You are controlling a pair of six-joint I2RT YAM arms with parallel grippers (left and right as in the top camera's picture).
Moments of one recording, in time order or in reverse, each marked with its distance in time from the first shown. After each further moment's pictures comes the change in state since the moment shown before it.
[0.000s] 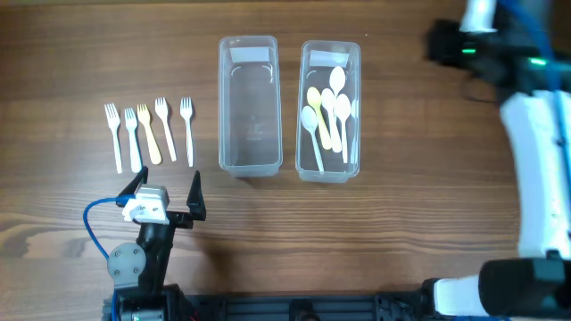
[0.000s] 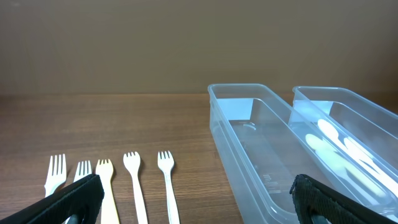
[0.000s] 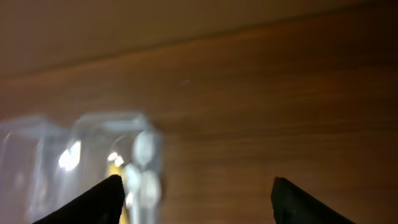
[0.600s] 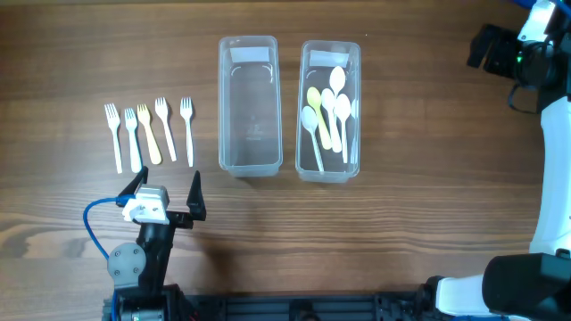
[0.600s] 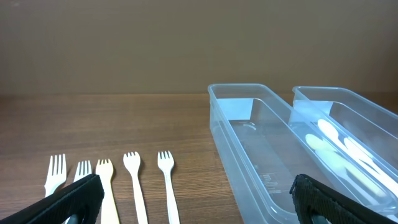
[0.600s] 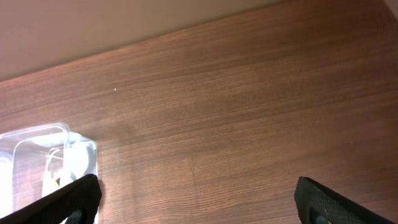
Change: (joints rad) left arm 0.000 0.000 0.000 0.000 0.000 0.000; right arm -0.167 -0.004 0.004 -0.047 0.005 -0.092
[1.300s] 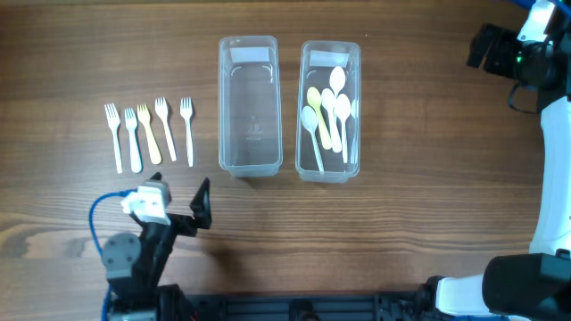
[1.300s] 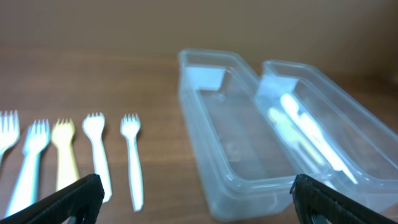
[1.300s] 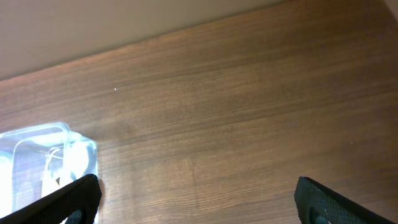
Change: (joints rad) left arm 0.000 0.129 0.181 -0.260 0.087 -0.084; right arm 0.000 0.000 0.000 0.000 0.000 -0.003
